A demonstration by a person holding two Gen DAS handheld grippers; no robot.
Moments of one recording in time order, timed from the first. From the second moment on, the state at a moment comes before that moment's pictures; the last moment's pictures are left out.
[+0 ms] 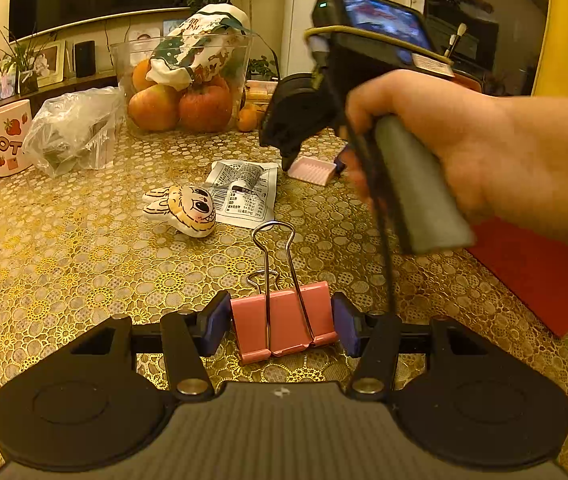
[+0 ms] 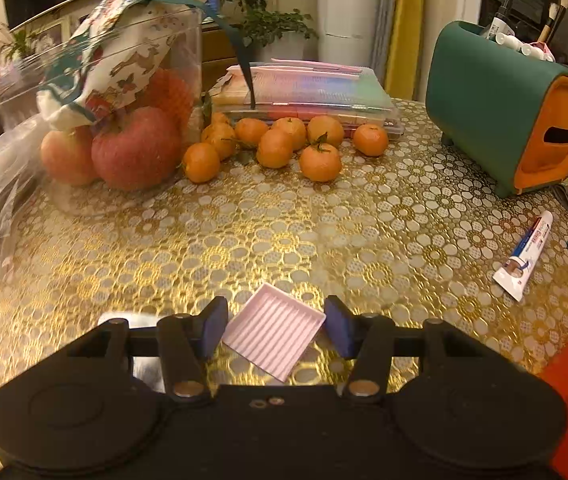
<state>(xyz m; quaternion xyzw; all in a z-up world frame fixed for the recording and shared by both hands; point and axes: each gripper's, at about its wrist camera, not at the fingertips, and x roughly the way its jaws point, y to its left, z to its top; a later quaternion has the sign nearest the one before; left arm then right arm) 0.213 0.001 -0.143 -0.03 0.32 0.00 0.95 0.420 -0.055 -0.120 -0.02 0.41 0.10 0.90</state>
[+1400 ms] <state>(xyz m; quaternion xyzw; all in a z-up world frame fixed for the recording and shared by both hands) 0.167 -0.066 -0.028 -0.03 0.29 -0.07 0.95 0.253 -0.222 0.014 -0.01 0.35 0.22 0.91</state>
